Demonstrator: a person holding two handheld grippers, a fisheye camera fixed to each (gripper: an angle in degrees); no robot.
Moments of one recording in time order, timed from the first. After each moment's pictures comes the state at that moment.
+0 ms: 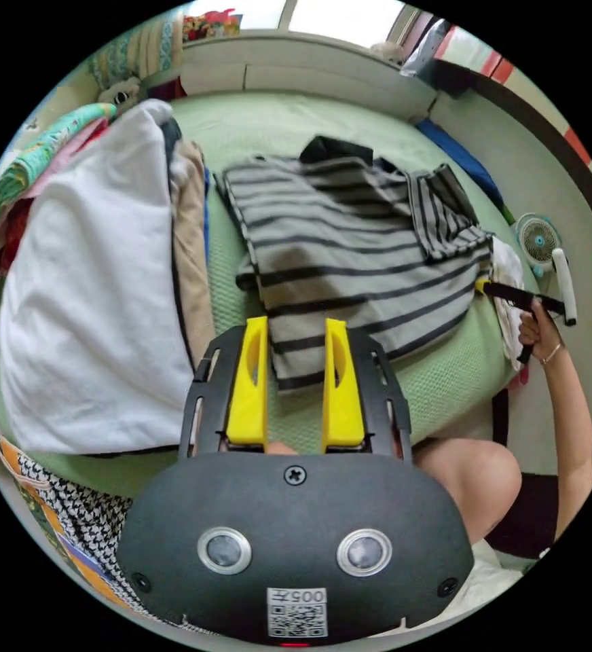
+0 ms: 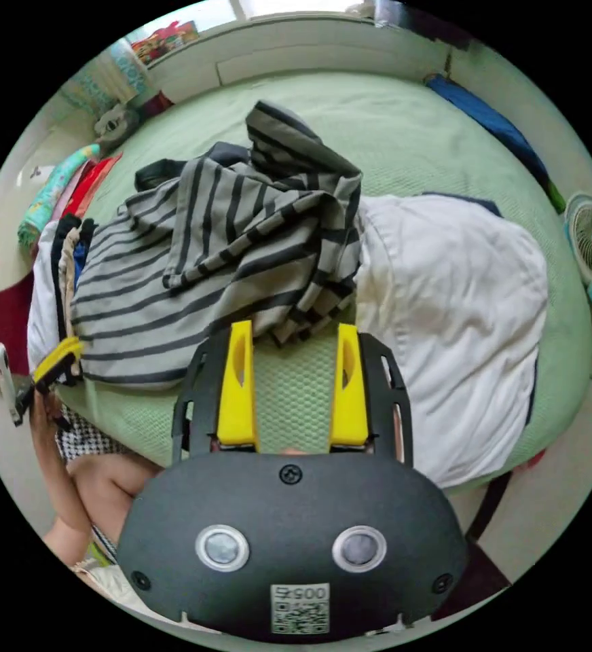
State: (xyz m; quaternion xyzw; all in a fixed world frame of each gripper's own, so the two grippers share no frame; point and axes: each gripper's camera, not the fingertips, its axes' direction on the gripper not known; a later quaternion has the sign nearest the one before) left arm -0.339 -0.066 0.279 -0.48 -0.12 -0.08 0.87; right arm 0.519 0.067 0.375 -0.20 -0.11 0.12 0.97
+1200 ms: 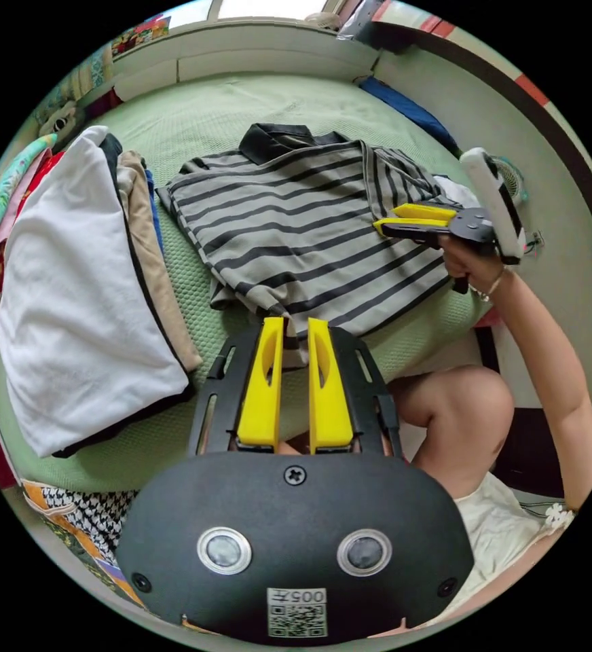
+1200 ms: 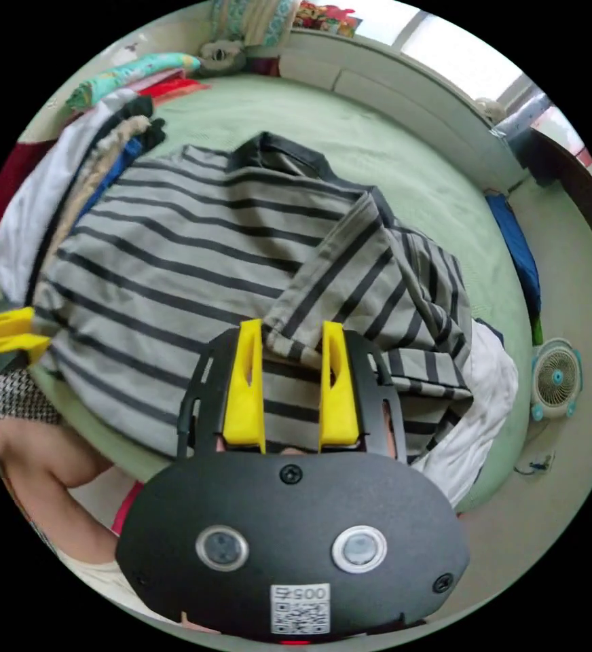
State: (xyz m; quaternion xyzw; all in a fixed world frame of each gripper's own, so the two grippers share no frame) left arm -0.316 -0.077 0.219 -0.51 -0.06 -0.02 0.86; right arm 0.310 0.064 0.334 -0.15 0.00 -0.11 0.98
